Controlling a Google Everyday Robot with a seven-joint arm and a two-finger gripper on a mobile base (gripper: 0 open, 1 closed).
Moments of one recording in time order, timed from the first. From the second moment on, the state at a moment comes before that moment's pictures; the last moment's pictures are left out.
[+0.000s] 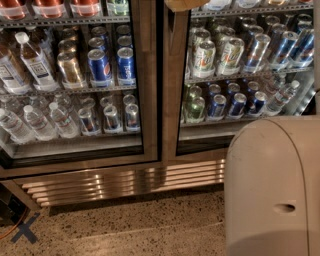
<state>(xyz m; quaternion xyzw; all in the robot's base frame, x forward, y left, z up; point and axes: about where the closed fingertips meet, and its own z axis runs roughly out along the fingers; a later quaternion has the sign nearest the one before) 0.635 -0.038 1.090 -0.69 0.50 0.25 0.46</state>
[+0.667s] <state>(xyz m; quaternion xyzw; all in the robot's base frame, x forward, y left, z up) 0.637 -0.038 1.091 -0.68 0.52 0.24 0.46</state>
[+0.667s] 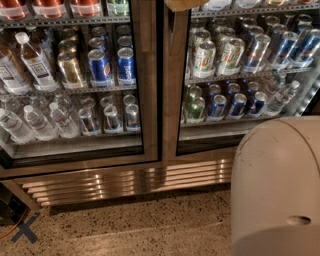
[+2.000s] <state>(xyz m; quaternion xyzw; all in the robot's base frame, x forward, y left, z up) 0.627 -0.051 1.093 -0.67 0.54 0.24 0.46</state>
